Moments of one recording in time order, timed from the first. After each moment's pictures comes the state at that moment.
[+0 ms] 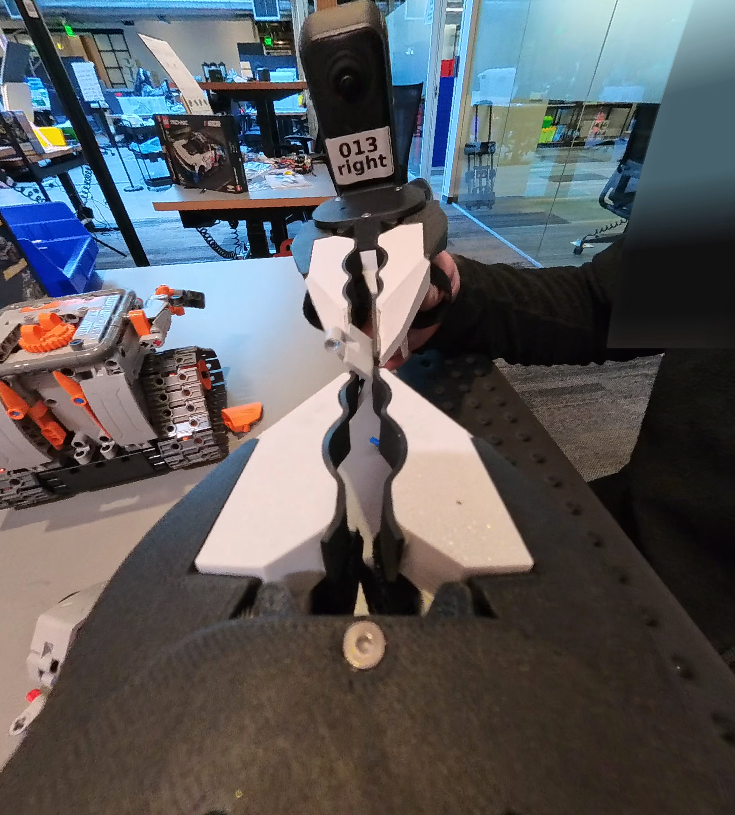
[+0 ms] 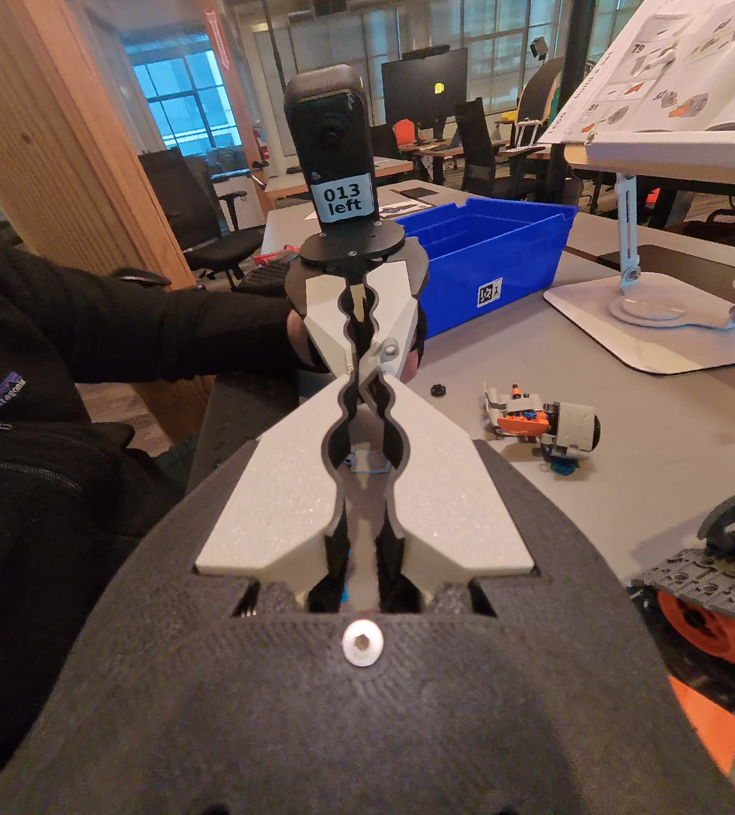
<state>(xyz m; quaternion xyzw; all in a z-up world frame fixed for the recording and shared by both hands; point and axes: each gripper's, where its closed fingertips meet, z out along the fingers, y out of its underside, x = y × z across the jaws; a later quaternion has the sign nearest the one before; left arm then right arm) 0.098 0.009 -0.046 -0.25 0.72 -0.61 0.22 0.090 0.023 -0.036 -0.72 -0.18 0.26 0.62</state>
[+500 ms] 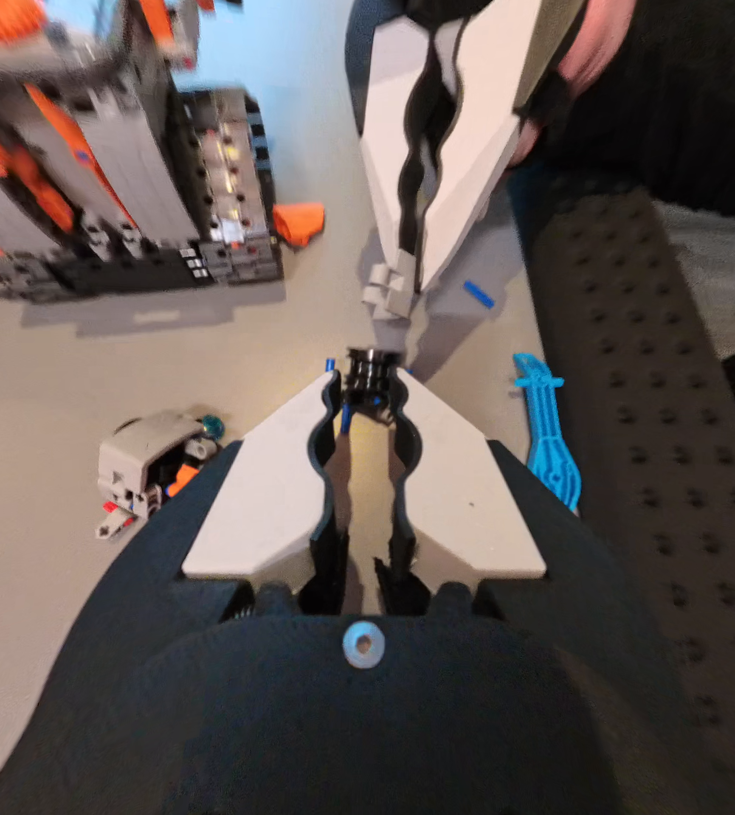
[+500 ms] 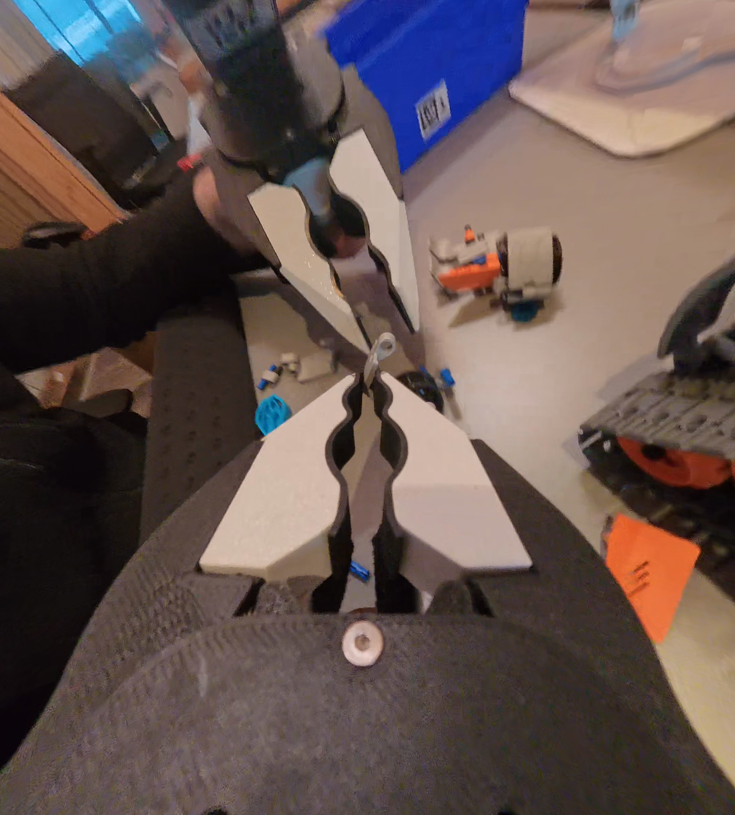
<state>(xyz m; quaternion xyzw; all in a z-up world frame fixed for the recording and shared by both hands) 0.126 0.060 -0.133 -0.37 0.82 -0.41 0.15 0.130 0.034 -0.112 -0.83 -0.09 0.28 0.47</state>
